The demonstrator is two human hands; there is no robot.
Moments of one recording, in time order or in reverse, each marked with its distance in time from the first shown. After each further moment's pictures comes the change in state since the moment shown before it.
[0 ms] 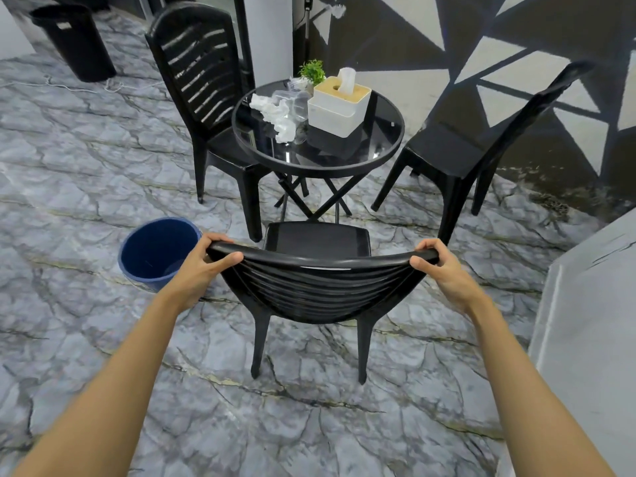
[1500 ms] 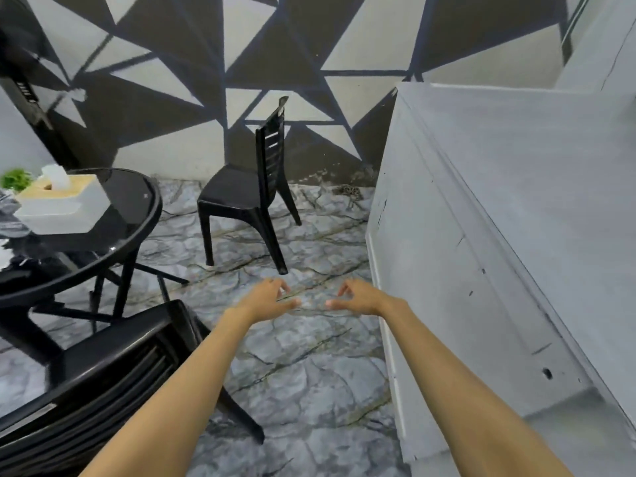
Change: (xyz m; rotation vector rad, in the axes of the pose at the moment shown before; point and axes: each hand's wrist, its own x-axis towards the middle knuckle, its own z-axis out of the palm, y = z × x) left_hand 0.001 0.126 0.497 1.041 -0.823 0.355; right_hand -0.142 0.062 -0.275 -0.569 0.170 0.421
